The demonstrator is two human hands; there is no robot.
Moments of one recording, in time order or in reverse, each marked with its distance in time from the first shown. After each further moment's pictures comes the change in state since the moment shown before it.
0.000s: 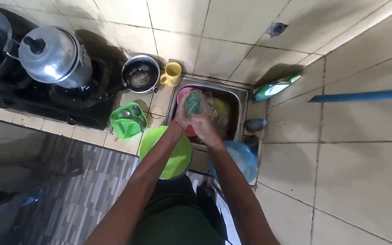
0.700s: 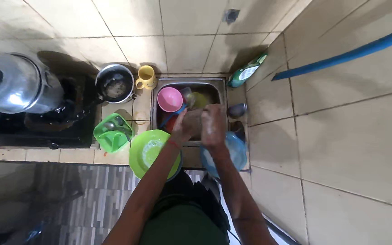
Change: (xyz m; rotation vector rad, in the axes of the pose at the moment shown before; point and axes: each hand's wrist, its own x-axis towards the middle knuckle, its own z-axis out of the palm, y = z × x) left_hand -0.050 -0.060 0.015 0.166 -0.046 -0.253; right_hand -0.059 -0.010 -0.060 -0.645 0.467 -0.291
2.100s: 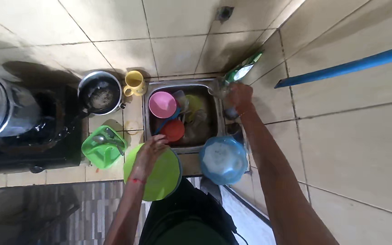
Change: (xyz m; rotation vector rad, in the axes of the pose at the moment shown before) left_hand -0.061 0.064 -0.055 0.382 0.197 -0.047; right_hand 0.169 0.150 -0.041 -0.735 -0.345 0.315
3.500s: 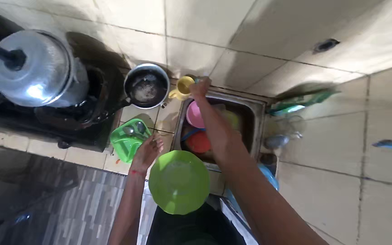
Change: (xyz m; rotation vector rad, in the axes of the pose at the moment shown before) left_hand 0.038 0.004 -0.143 -0.535 0.342 -0.078; right_hand 0.113 -0.320 0.127 0.643 -0.013 0.085
